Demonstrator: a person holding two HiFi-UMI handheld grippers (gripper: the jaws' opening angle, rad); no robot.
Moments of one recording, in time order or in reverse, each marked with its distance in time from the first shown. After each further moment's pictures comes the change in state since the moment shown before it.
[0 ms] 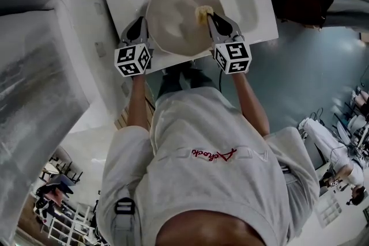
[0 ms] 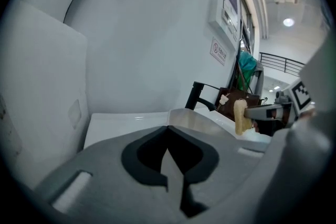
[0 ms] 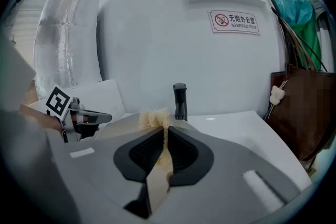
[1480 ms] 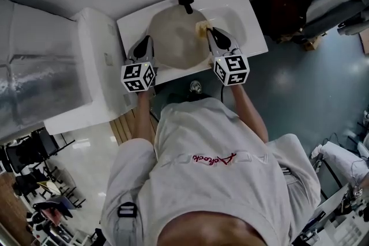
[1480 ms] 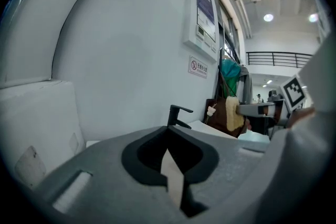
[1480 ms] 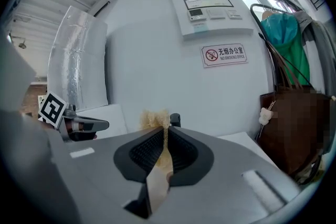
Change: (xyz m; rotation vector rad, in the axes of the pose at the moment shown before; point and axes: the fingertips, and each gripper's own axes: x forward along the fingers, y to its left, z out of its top) left arm -0.056 -0.083 0.059 0.133 -0.150 -0.028; right arm -0.084 -0.012 0.057 0.004 -0.228 0.011
